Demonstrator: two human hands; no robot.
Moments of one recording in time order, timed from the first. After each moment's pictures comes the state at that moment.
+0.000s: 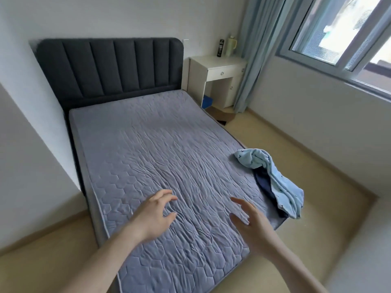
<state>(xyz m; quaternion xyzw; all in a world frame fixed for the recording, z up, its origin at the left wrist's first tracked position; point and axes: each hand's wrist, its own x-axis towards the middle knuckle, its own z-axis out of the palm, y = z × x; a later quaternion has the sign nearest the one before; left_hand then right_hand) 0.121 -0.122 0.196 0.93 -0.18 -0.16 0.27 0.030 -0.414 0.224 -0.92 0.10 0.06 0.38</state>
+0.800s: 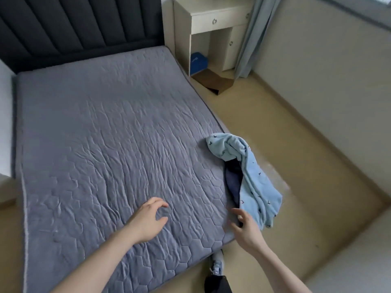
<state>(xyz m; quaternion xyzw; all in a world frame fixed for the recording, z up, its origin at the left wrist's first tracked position) 0.292 -0.576 0.063 0.91 -0.04 -0.32 0.25 0.231 -0.904 0.024 -0.88 0.20 0.20 0.38</state>
